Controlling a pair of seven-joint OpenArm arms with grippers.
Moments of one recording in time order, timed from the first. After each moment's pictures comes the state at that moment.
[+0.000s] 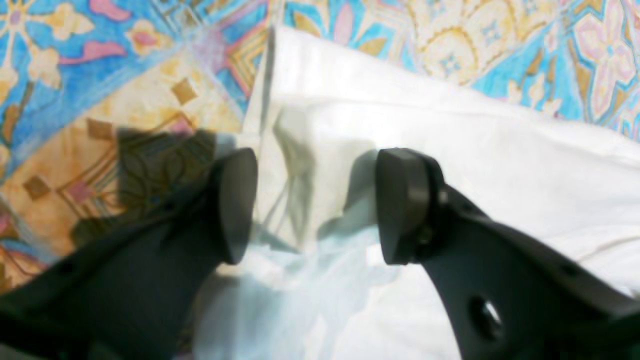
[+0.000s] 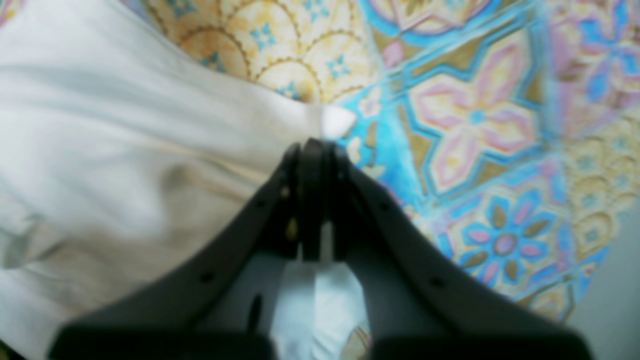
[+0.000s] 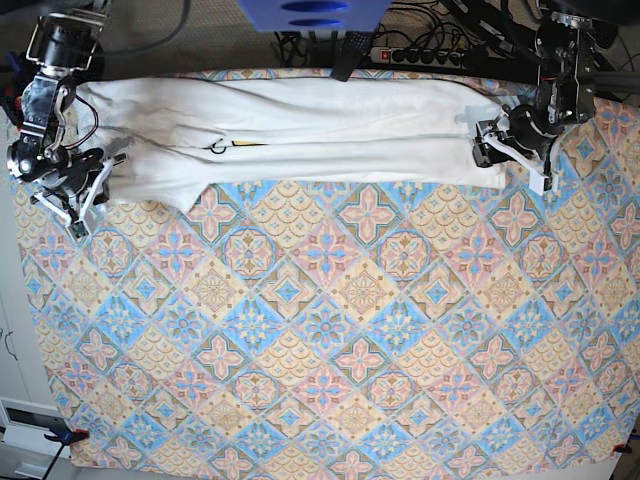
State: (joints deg) left arm 23.1 -25.5 -7.7 87.4 -43.0 -3.9 38.7; right arm -8.6 21.7 23.4 83.7 7.4 41.1 -46.5
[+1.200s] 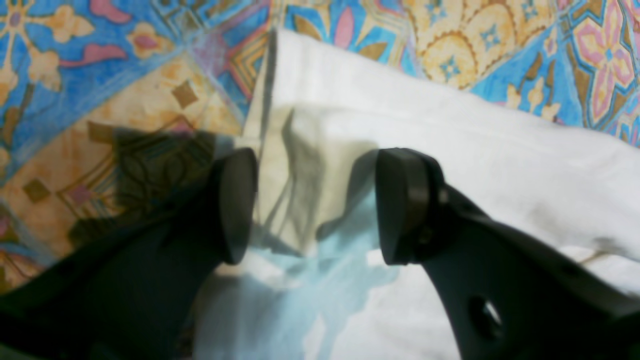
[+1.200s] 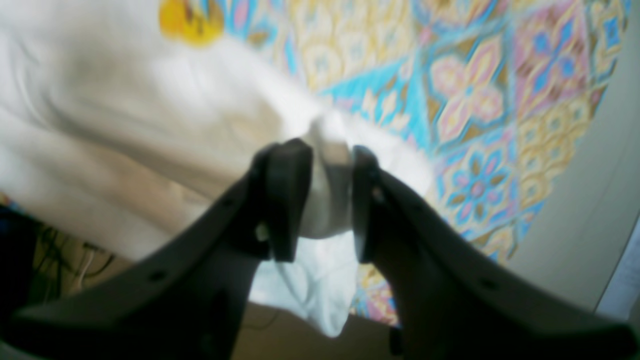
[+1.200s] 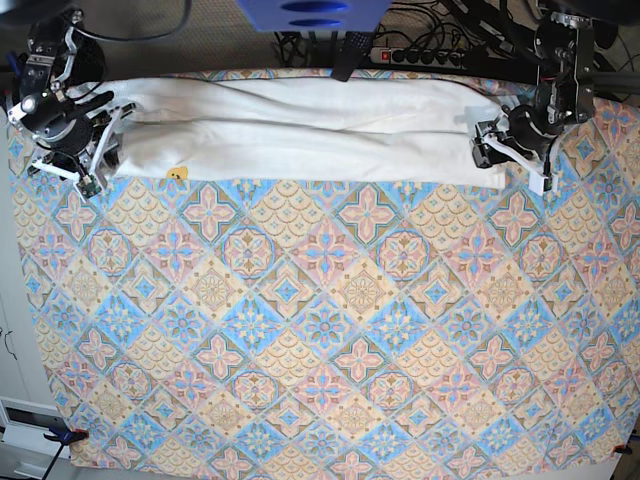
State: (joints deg) left arm 22.9 -25.4 -7.7 87.4 -43.0 -3.8 38.6; right arm -25.8 18.0 27.5 108.5 8.2 41.5 -50.5
